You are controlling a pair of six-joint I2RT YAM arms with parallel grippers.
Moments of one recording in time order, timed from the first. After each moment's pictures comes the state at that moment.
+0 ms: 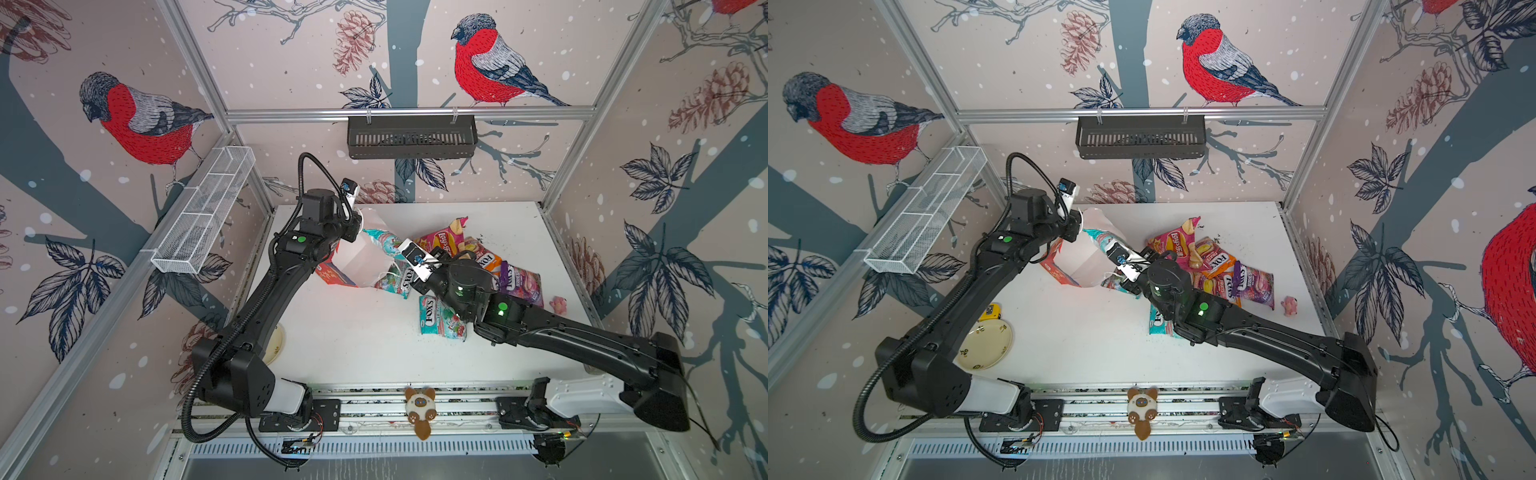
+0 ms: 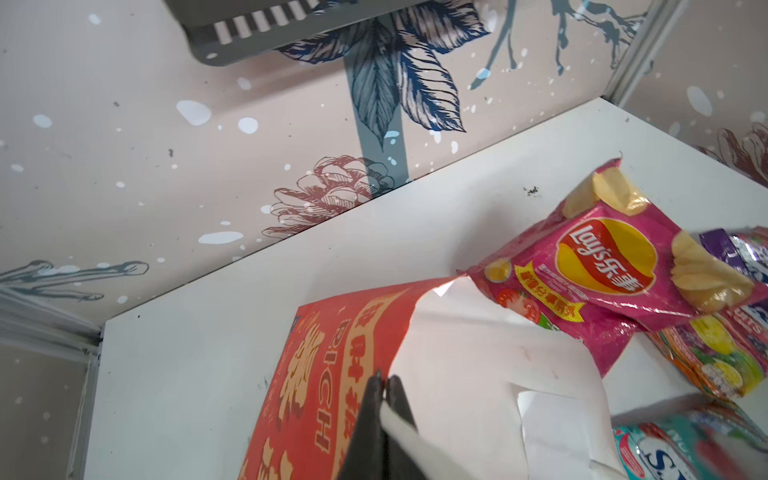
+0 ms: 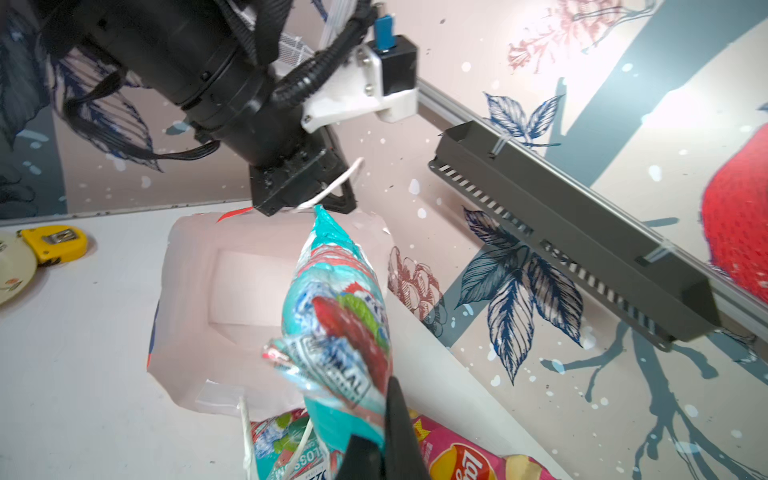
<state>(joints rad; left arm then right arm) -0.26 1.44 1.40 -0.42 0.13 0.15 1.08 1.26 1.07 0.13 0.44 -0.42</state>
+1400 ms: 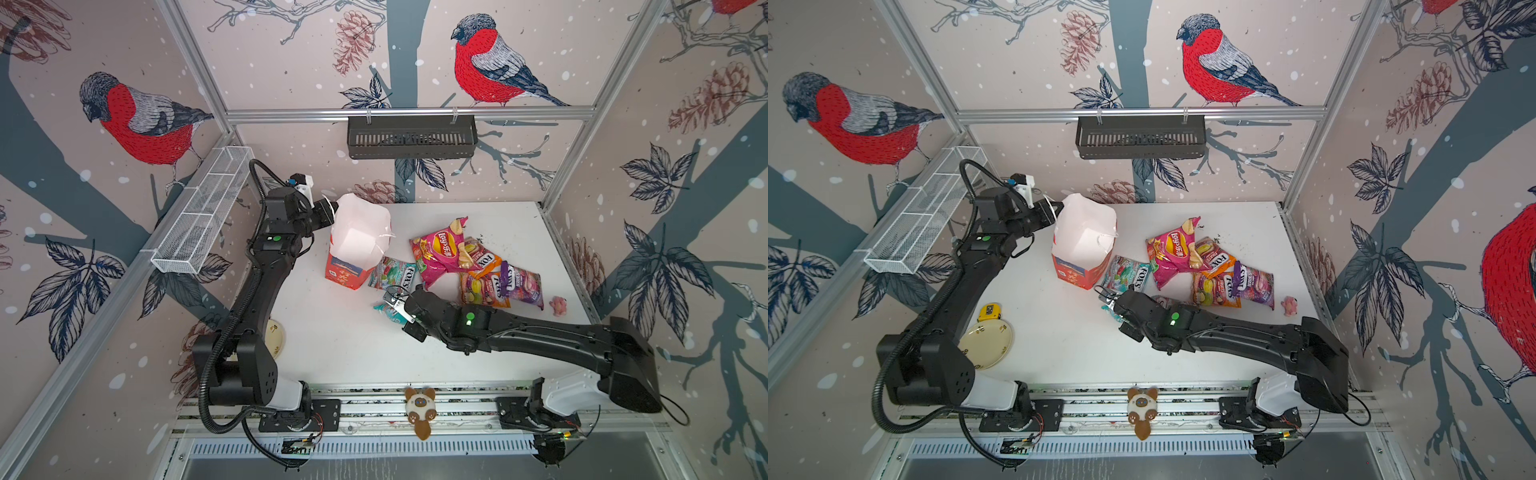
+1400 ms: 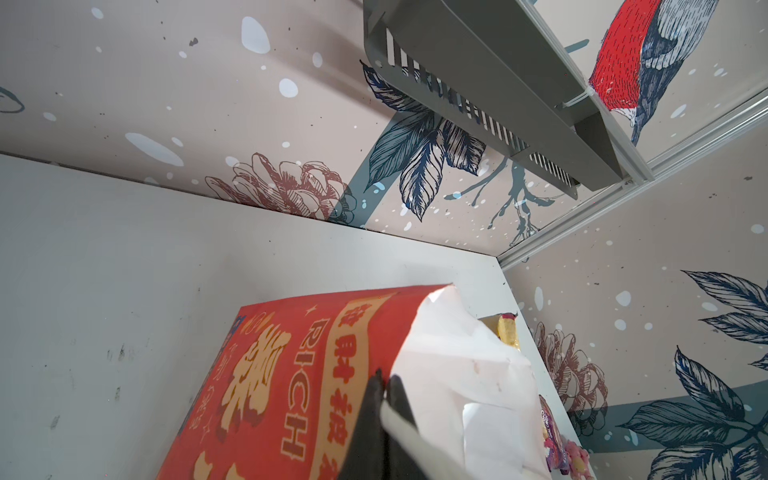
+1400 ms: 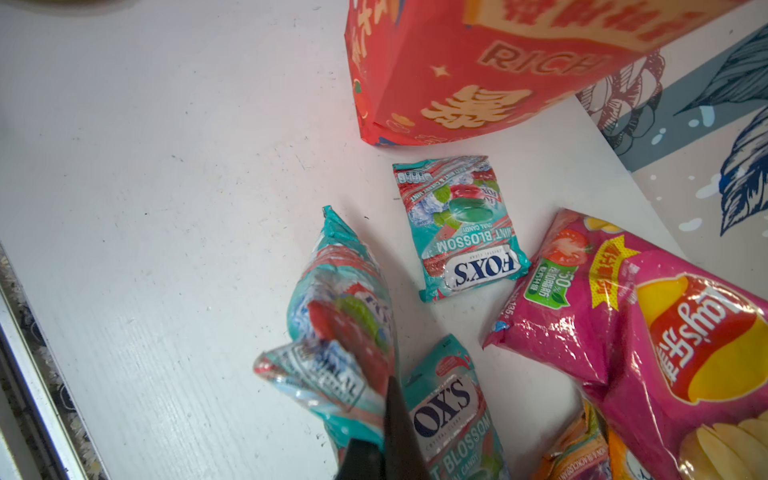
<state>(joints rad) -0.02 1.45 1.30 -0.19 0.49 -0.47 1.20 1.47 1.05 -0.39 0.35 -0.11</state>
